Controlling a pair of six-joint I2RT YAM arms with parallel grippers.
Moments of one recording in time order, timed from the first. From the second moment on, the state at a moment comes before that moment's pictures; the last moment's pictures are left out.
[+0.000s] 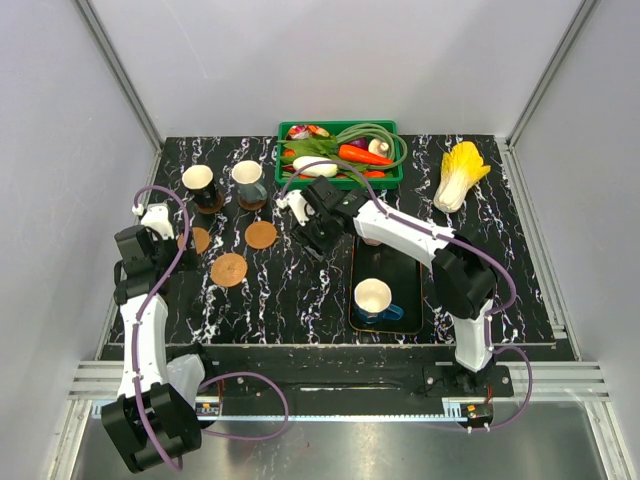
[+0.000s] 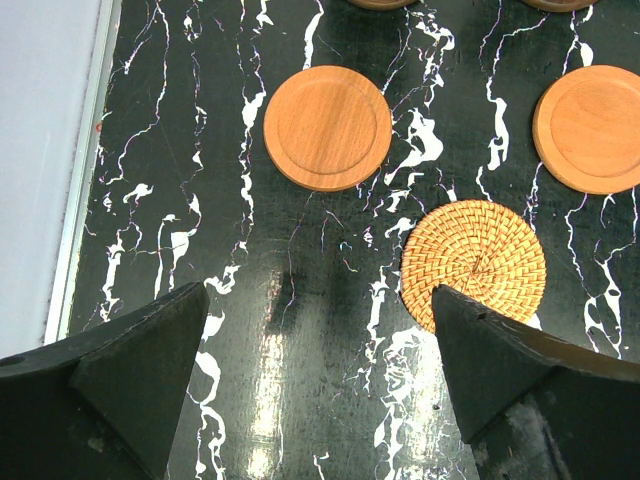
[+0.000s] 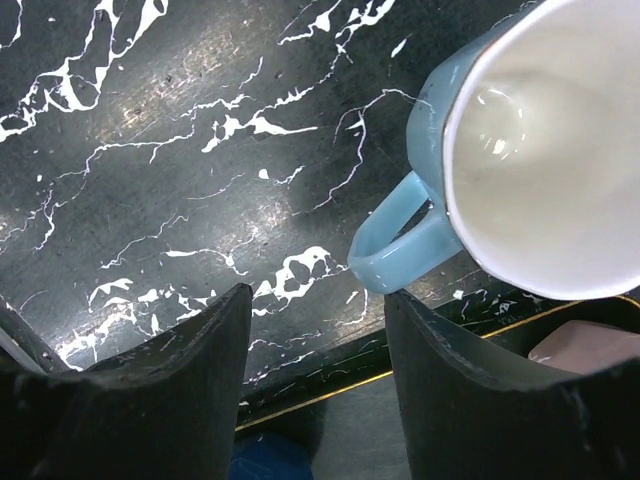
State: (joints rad) left arm 0.36 0.86 0.63 -0.39 0.17 0.16; right arm 0.81 1.96 1.63 -0.68 -0.14 -0.15
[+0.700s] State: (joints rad) left arm 0.36 0.86 0.63 -0.39 0.17 0.16; right arm 0.85 1.98 1.68 -0.67 -0.18 -0.15
